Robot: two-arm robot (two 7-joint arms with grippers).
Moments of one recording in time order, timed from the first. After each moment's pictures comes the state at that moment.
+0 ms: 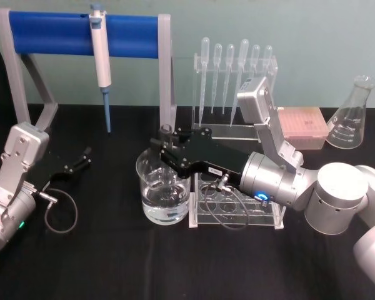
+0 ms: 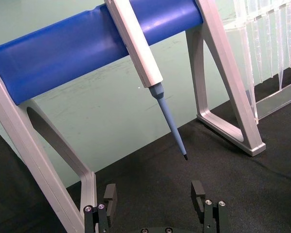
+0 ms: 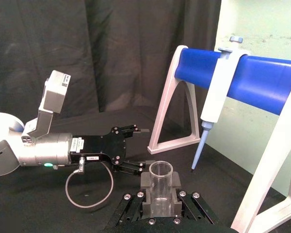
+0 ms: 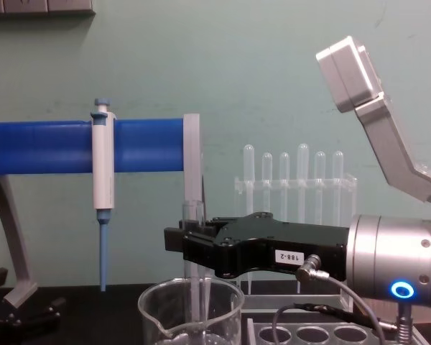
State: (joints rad) left arm -0.20 0.60 0.45 -1.41 -0.25 -0.12 0.03; right arm 0.47 0.37 -0.62 -1.41 0.46 0.01 0.58
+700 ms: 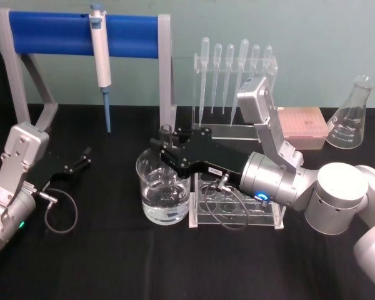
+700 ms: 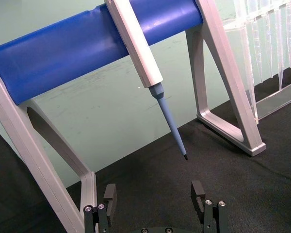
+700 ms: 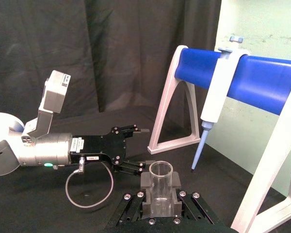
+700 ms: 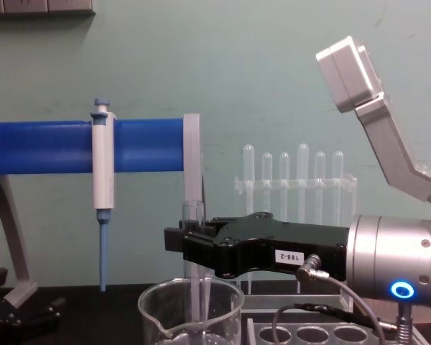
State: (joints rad) left arm -0.20 0.60 0.45 -1.41 -0.25 -0.12 0.03; right arm 0.47 0.37 -0.62 -1.41 0.46 0.01 0.58
